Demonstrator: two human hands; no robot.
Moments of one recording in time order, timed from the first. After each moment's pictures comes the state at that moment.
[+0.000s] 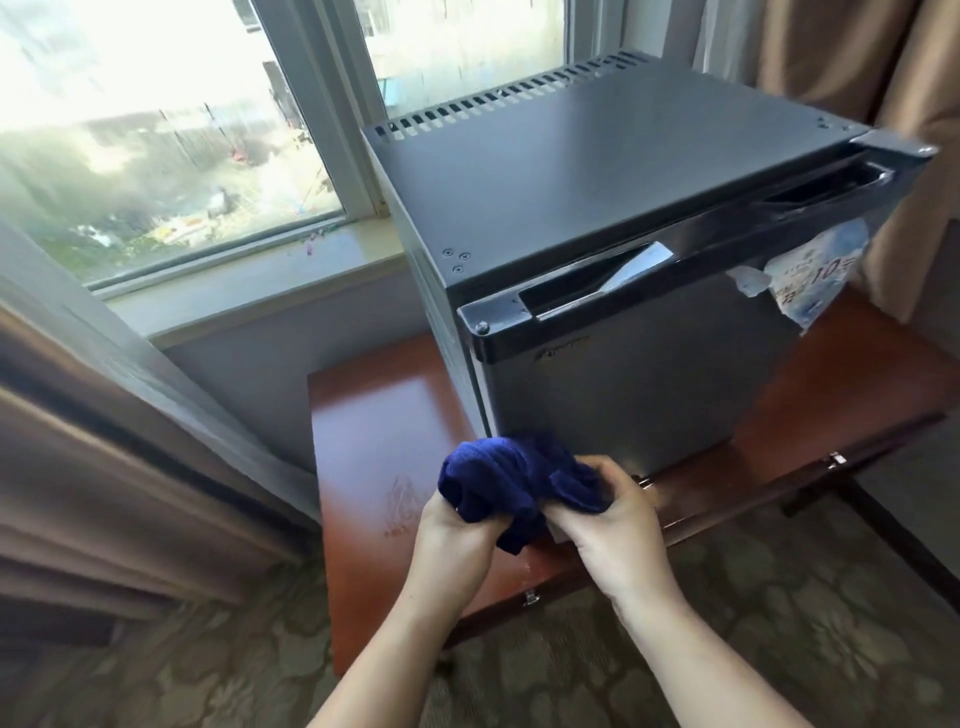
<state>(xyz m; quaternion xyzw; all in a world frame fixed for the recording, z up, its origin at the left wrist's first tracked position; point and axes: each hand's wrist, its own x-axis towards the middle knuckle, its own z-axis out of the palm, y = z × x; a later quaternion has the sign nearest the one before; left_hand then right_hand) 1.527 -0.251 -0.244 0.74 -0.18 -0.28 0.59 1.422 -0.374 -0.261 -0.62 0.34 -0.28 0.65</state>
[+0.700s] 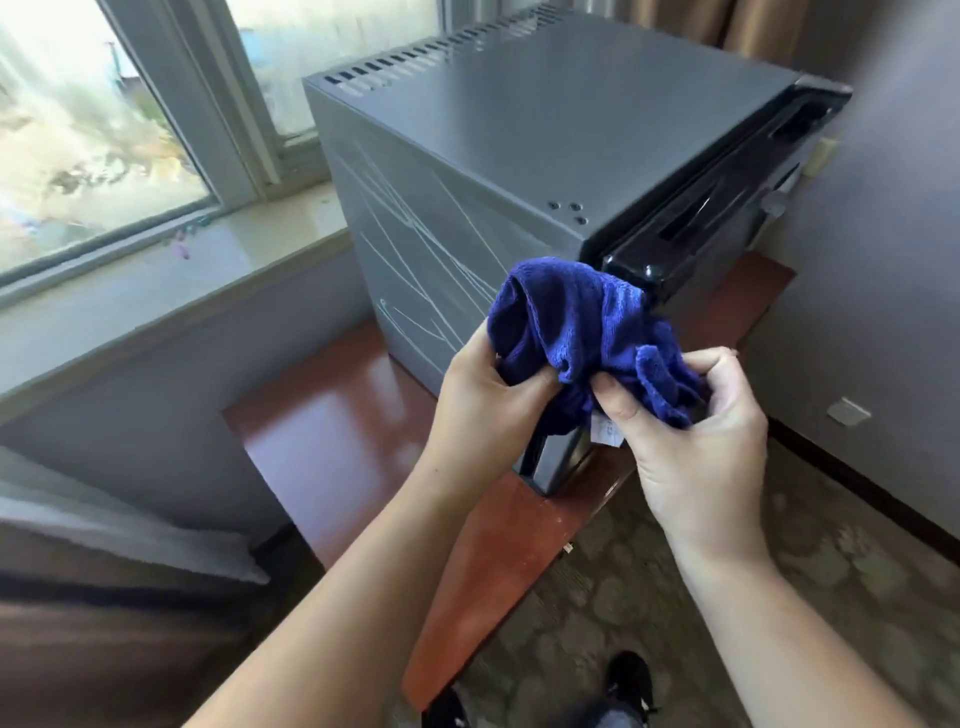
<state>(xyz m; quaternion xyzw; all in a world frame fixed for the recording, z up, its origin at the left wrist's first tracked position) 1.648 -0.234 -0.163 0.61 -0.41 -0.28 0.61 1.494 -0.269 -0.160 -0.61 0.42 -0.54 0.41</state>
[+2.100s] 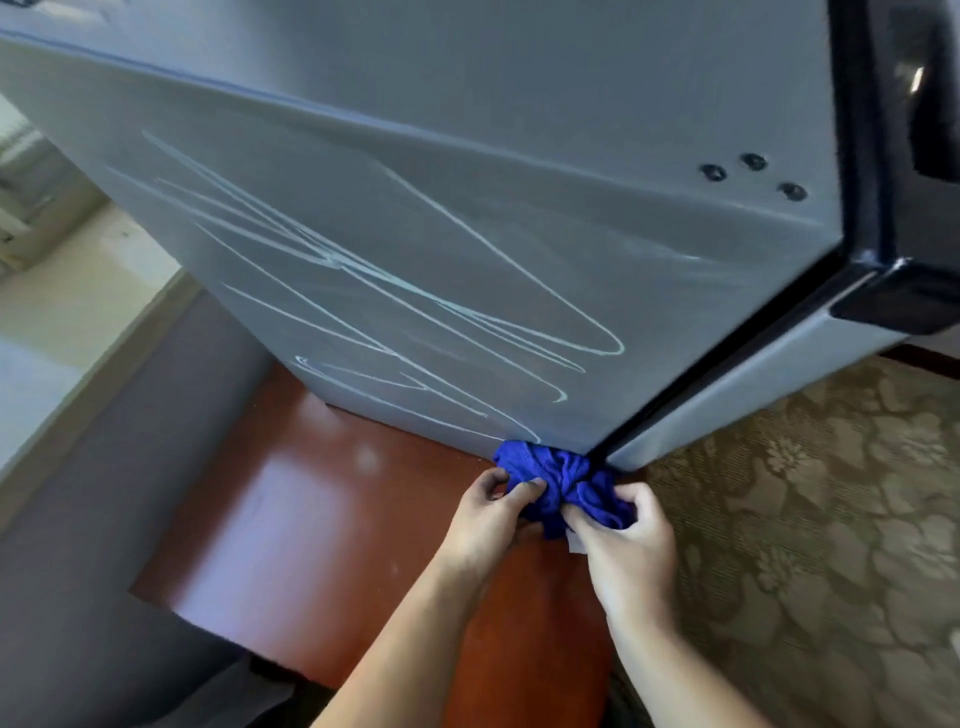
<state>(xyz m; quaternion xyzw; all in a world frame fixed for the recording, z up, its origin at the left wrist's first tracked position) 1.731 -0.268 -0.382 0.59 -0.13 -0.71 0.36 1.593 -0.242 -0.363 -0.32 0.78 -0.37 0.39</state>
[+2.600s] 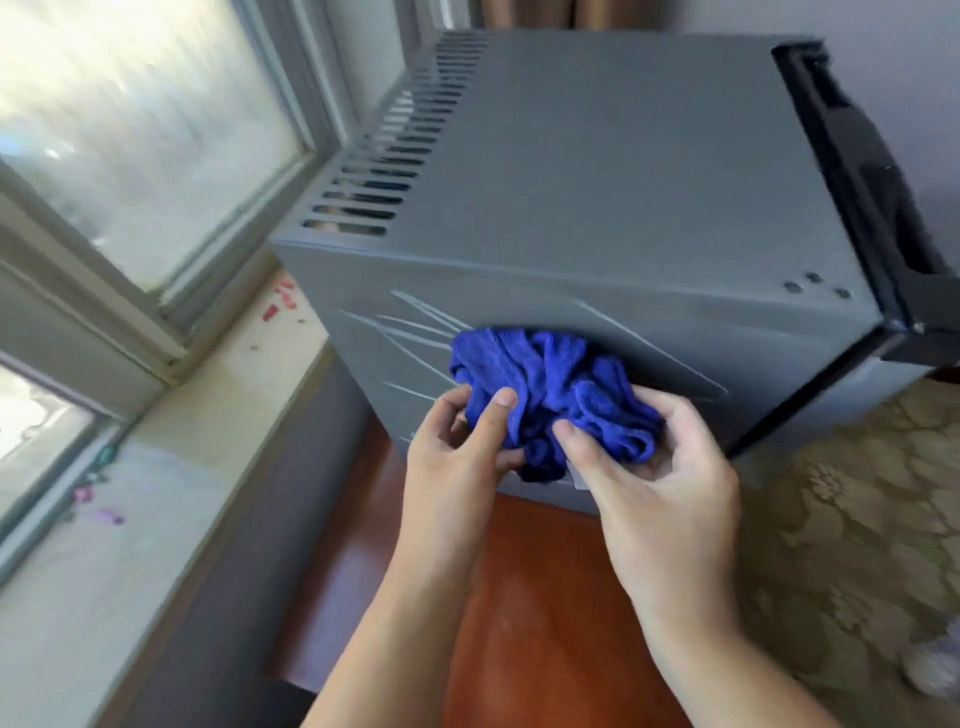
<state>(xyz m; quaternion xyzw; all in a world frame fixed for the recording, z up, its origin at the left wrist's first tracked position) 1.854 -0.312 -0.207 0.49 -0.30 -0.64 0.51 1.738 -0.263 -0.189 -0.32 0.66 -0.63 0.28</state>
